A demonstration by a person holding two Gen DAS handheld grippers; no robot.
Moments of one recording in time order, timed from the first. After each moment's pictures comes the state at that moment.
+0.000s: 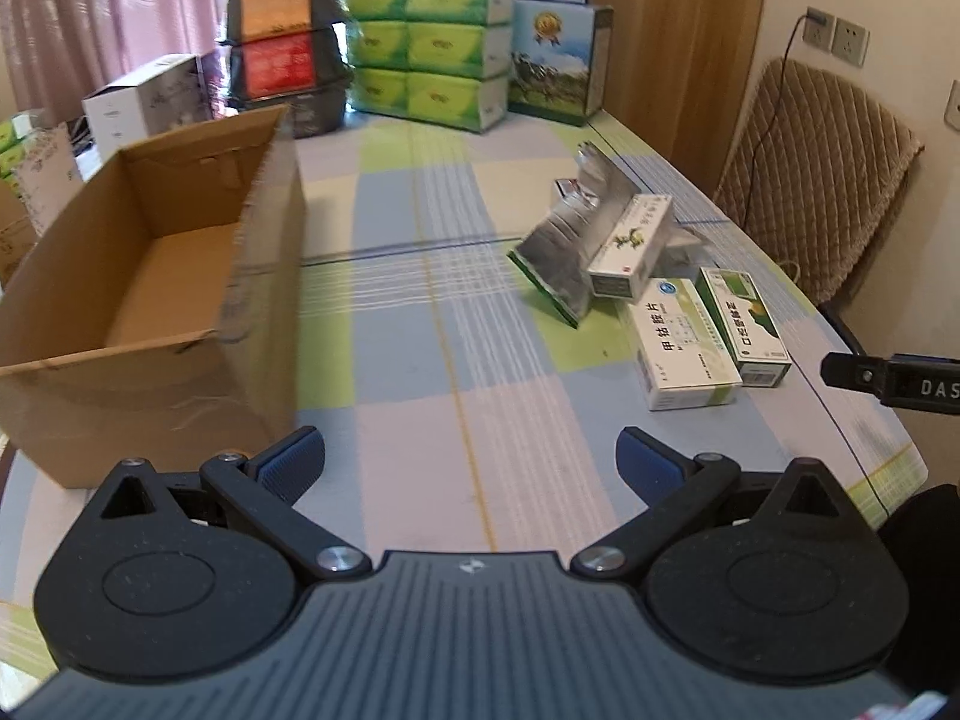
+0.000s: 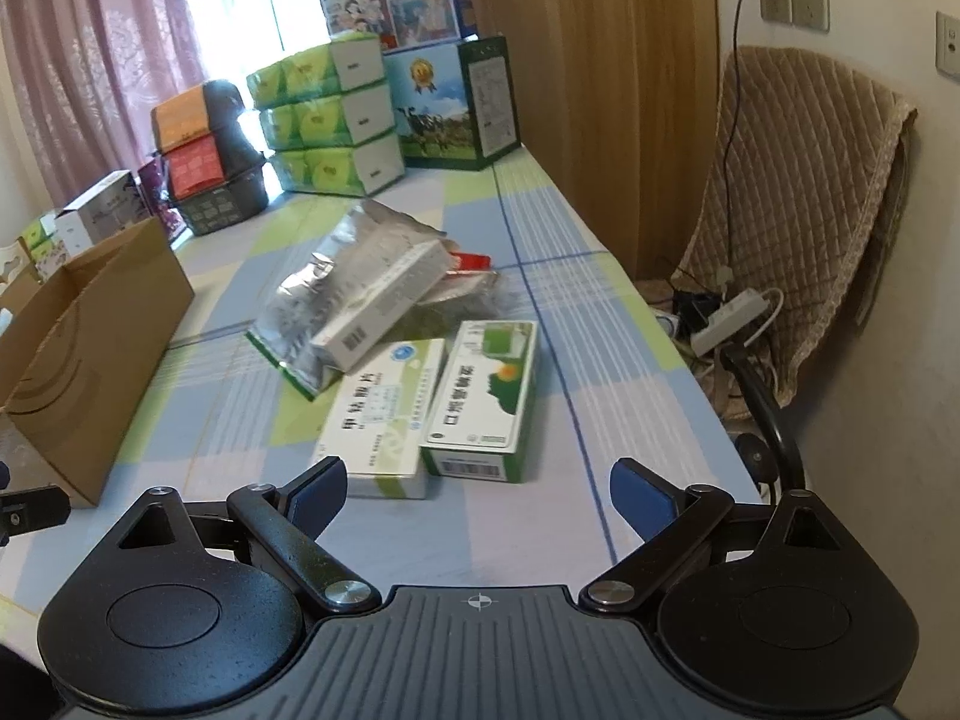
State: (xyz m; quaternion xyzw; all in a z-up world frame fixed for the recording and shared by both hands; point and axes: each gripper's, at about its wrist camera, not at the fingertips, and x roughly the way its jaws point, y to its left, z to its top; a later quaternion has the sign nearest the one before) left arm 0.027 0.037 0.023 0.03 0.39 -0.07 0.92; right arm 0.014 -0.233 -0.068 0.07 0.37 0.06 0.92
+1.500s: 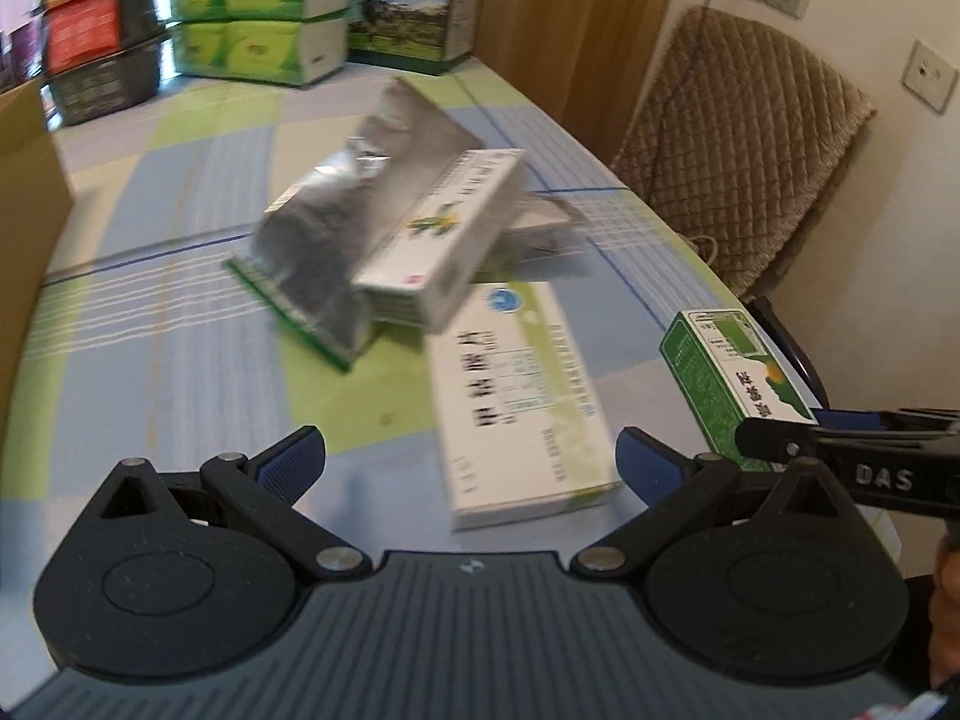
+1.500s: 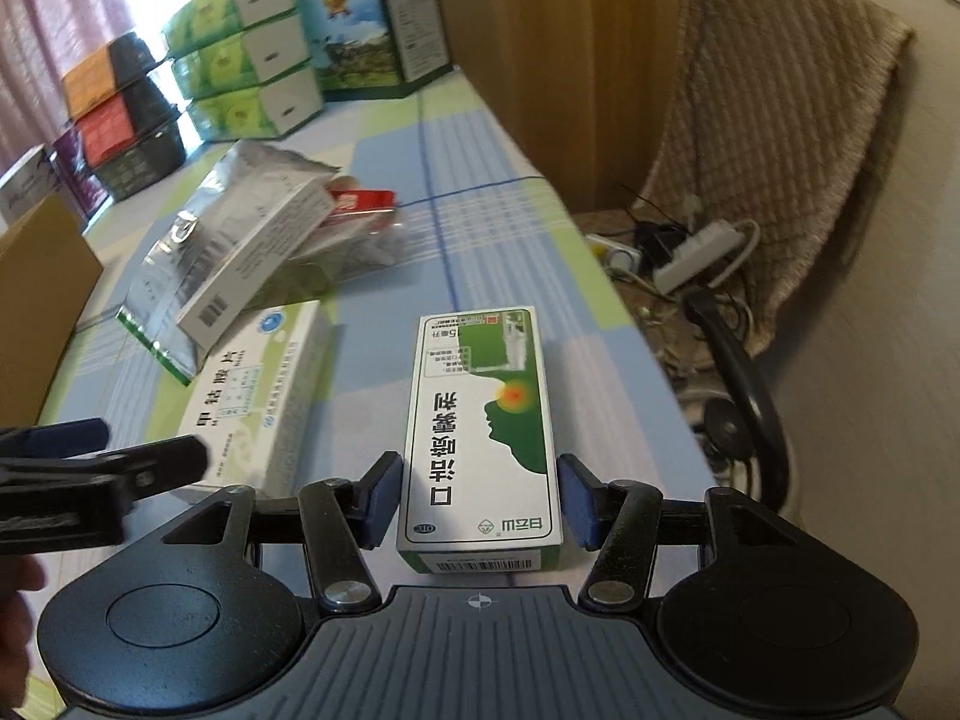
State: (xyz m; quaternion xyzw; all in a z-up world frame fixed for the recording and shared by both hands) left arm 0.128 -0.086 -0.048 0.01 0.42 -0.17 0.89; right arm 0.069 -0.283 -0.108 0.08 0.44 0.02 0.90
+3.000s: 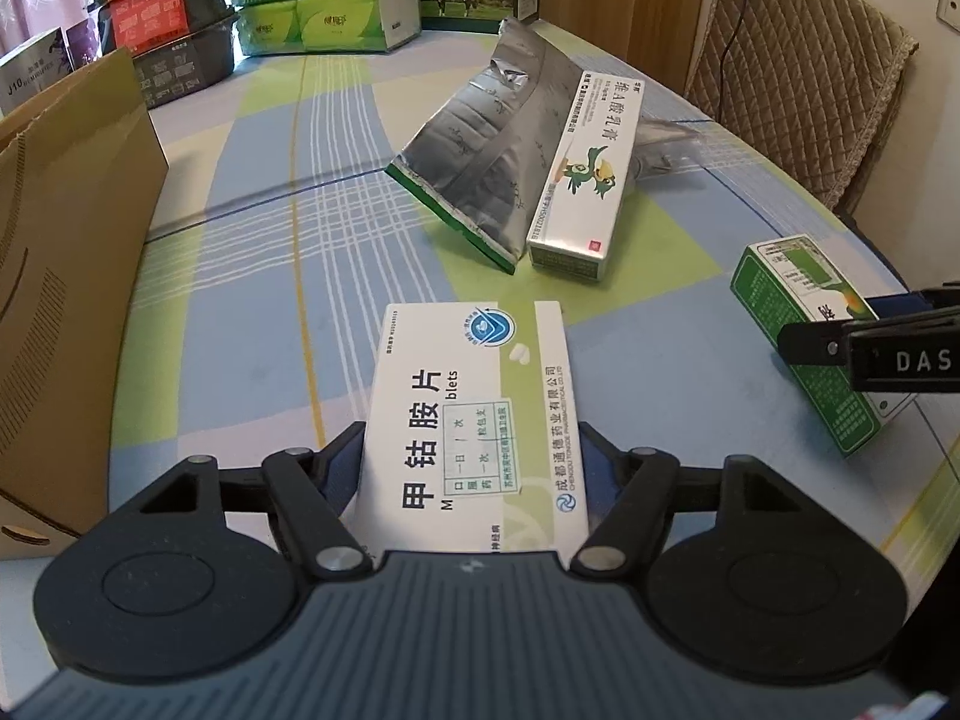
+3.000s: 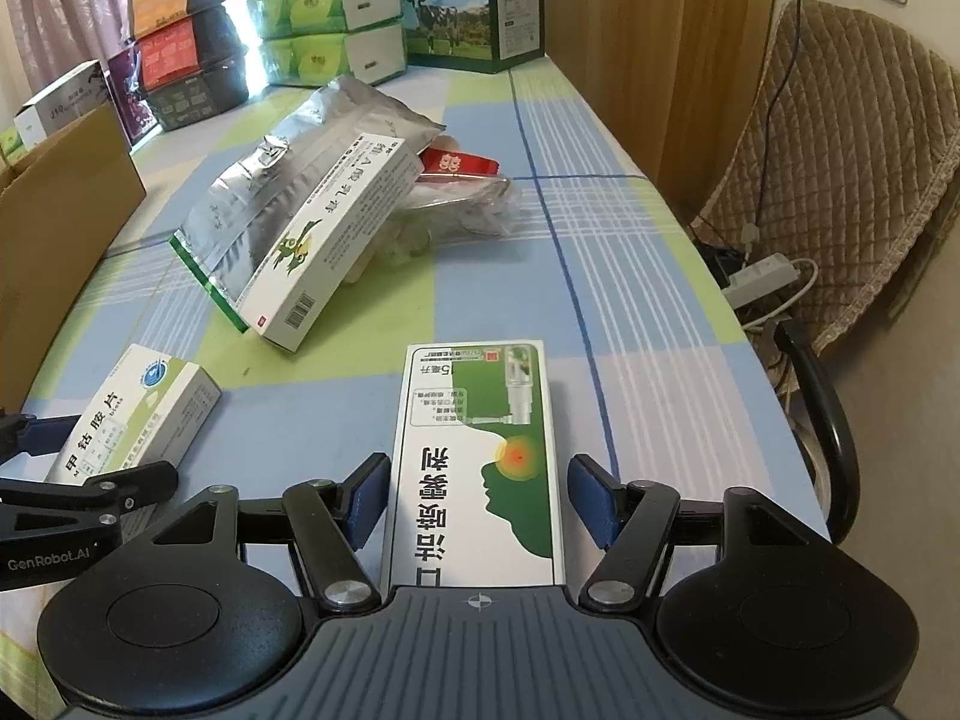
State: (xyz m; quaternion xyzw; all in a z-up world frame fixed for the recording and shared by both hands) left arm 0.103 -0.018 -0.069 0.07 0.43 -0.12 0.89; right arm 0.082 -0.218 -0.128 0.01 0.44 0.07 0.89
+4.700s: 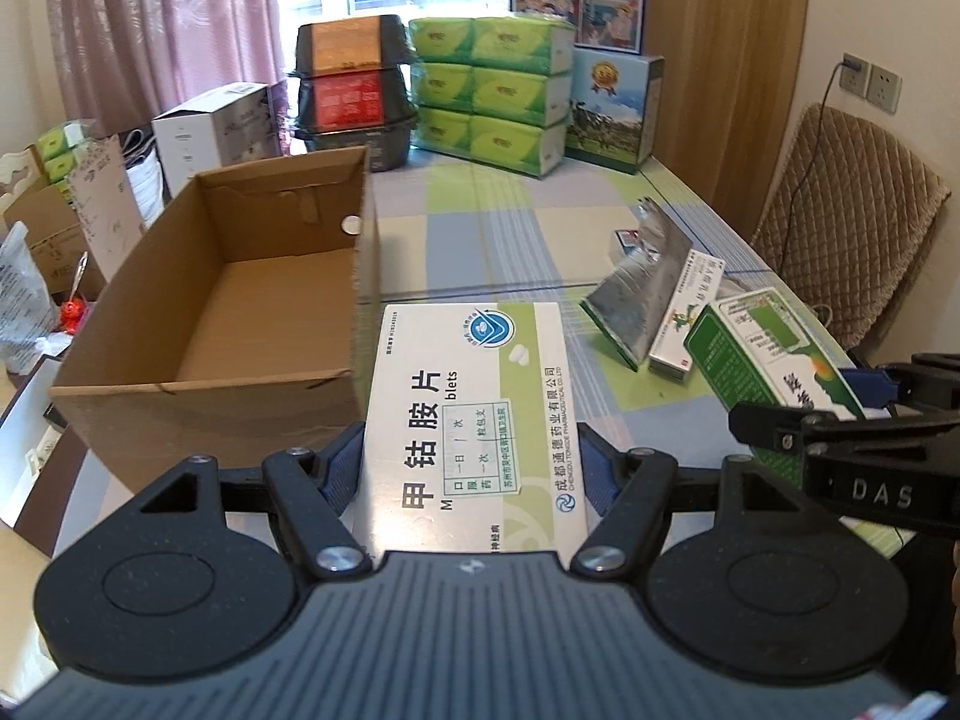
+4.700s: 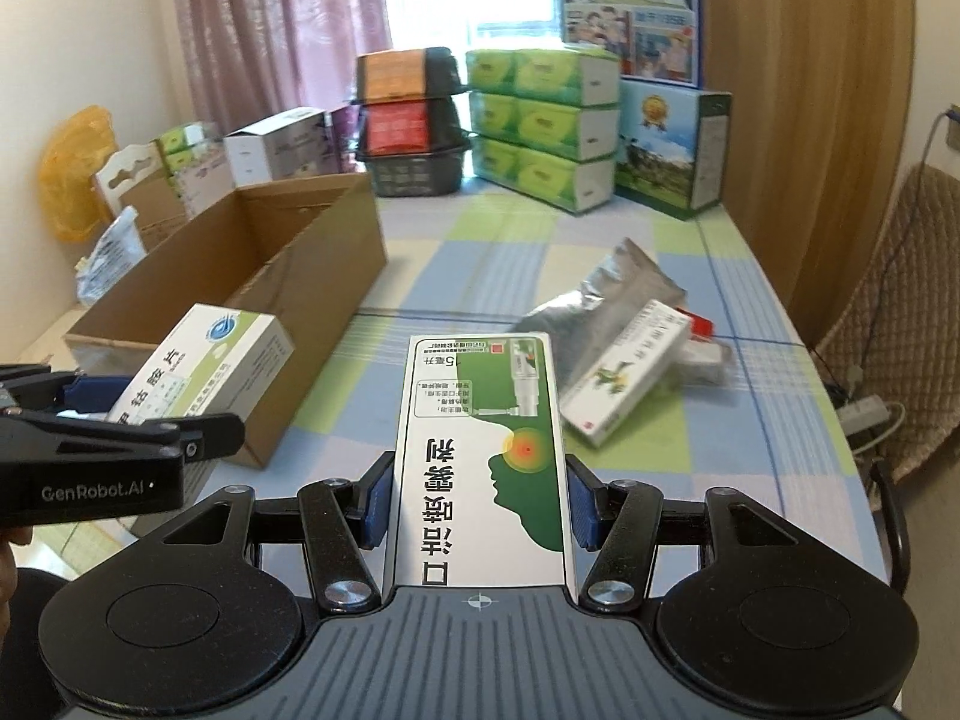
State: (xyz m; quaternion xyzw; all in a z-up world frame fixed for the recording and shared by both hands) left arm 0.007 0.084 0.062 0.02 0.36 -0.03 0.93; right arm -0.005 -0.091 -0.025 -0.03 0.36 0.20 0.91
